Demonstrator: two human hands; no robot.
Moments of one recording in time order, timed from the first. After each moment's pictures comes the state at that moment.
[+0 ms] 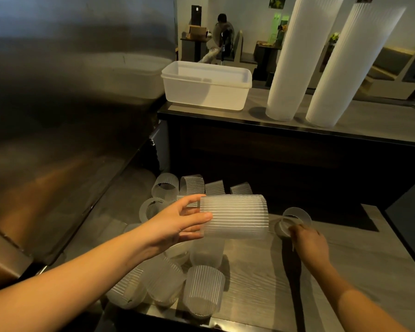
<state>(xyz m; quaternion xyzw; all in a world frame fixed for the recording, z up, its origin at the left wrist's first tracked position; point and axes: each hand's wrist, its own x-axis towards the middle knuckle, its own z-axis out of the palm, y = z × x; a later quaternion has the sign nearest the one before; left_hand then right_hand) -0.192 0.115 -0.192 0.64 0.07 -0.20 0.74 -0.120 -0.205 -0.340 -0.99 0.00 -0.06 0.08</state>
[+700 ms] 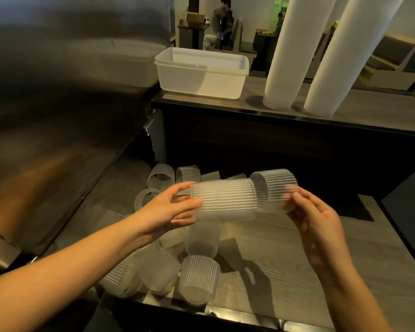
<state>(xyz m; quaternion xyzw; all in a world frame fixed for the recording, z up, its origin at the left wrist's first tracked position) -0.186 0.117 -0.199 0.62 0.10 -0.17 0.76 -0.183 -0.137 -0.206 -0.63 -0.02 -0.06 0.77</state>
